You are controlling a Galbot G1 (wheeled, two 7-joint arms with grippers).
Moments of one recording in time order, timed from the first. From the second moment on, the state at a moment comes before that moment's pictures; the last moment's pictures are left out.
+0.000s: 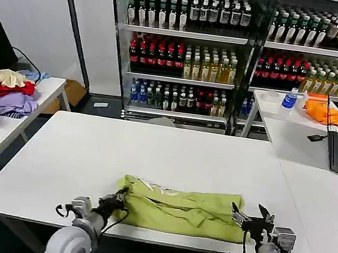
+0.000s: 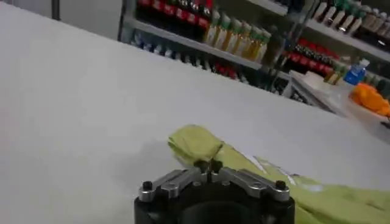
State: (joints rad) left arm 1.26 -1.17 -0.32 -1.96 -0.78 0.48 -0.29; right arm -1.46 1.09 0.55 2.18 0.58 -0.58 0.28
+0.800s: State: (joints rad) left arm 1.24 -1.02 -0.45 -2.07 -0.95 0.53 -0.28; right arm -1.45 1.09 0.54 2.18 0.58 -0.58 0.28
